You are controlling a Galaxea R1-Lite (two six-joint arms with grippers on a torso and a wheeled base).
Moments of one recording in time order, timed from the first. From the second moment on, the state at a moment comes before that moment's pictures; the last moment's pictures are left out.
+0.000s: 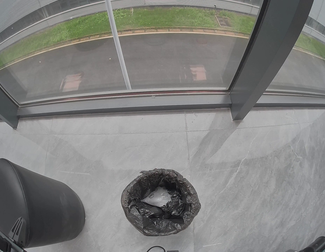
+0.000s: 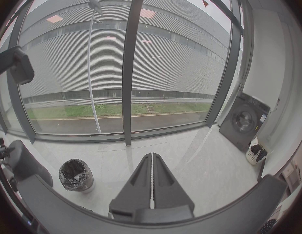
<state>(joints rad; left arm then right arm) 0.00 0.02 -0.02 -0.01 -0.04 -0.01 -0.01 0.02 -1.26 1.21 -0.33 0.04</state>
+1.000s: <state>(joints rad) 0.00 0.02 -0.02 -0.01 -0.04 -0.01 -0.01 0.01 -0.03 -0.07 -0.01 -0.02</state>
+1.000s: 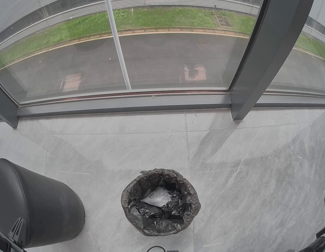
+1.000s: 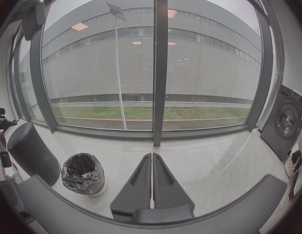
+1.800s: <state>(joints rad) 0.00 0.02 -0.02 -0.01 -0.04 -0.01 -0.01 0.01 -0.02 -0.01 0.03 -0.02</state>
